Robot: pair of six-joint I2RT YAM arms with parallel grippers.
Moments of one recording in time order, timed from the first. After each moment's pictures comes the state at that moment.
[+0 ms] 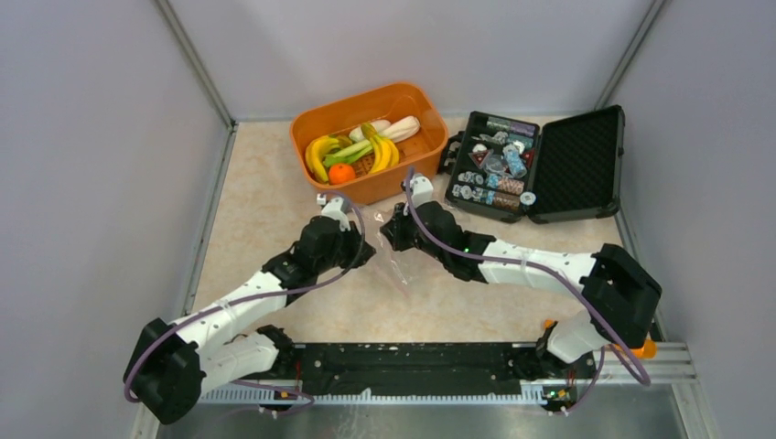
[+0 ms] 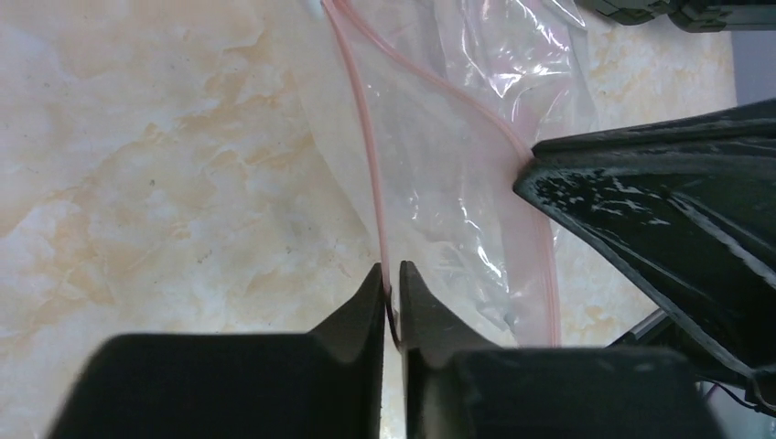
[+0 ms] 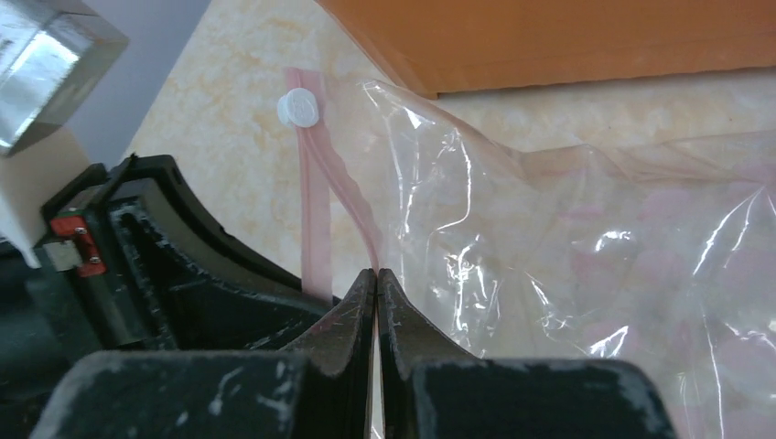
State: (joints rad) left arm -0.63 1.02 0.53 -0.07 0.05 -0.67; right arm 0.99 1.49 0.91 0.22 0.21 0.53
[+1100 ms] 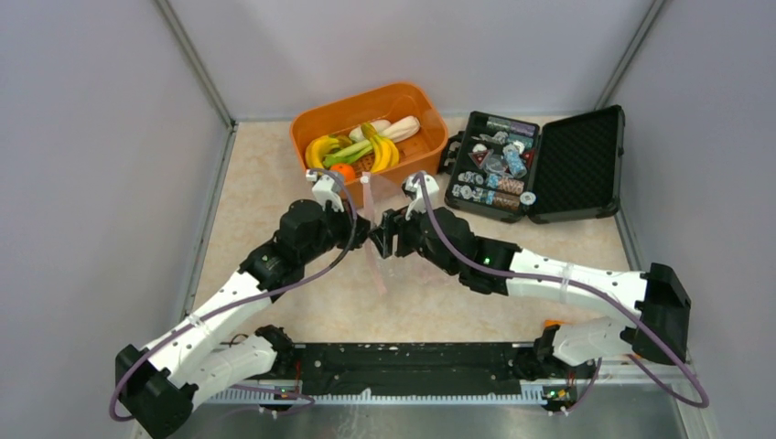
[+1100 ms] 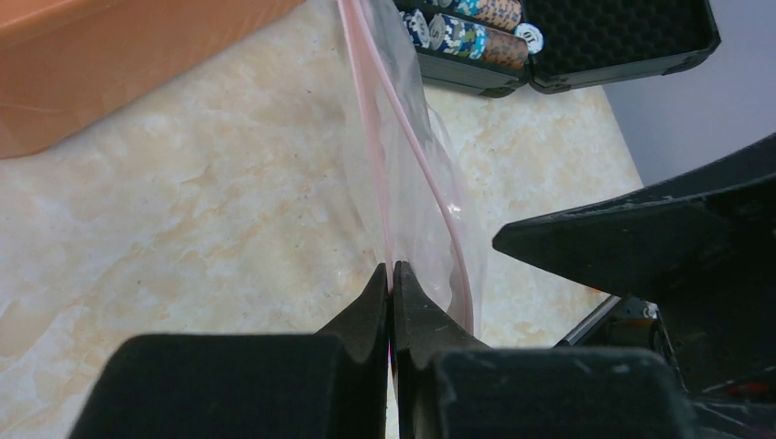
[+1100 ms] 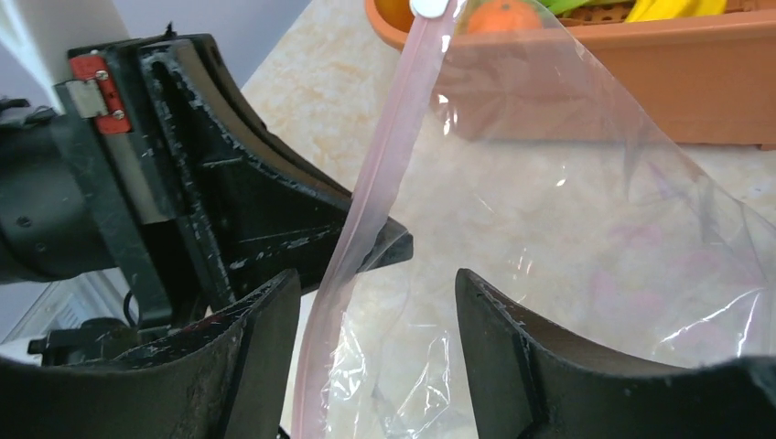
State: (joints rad) left arm -0.64 0.91 0.74 -0.18 0.07 -0.57; right arm 1.14 1.29 1.00 0.02 0.34 0.45
